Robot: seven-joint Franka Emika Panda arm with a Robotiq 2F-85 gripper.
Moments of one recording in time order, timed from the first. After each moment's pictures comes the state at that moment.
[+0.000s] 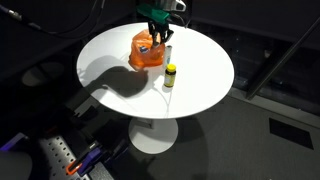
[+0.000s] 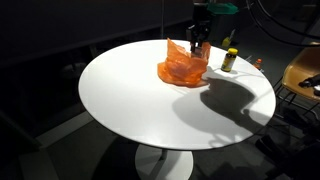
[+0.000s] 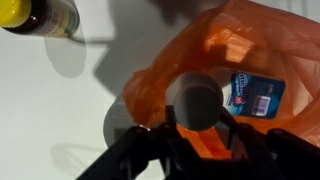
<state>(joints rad) 0.03 0.76 0.05 -1.42 0.05 2.06 0.01</state>
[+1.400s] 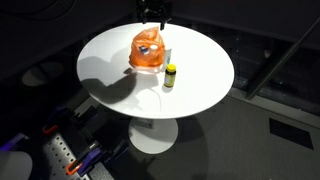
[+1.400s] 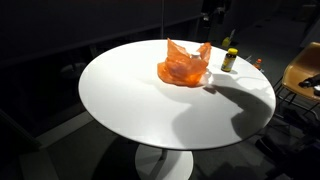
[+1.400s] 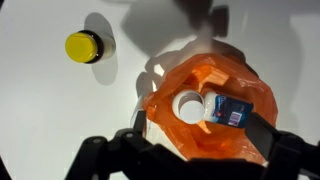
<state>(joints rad) 0.04 0.43 0.04 -1.67 -0.01 2.02 -0.03</state>
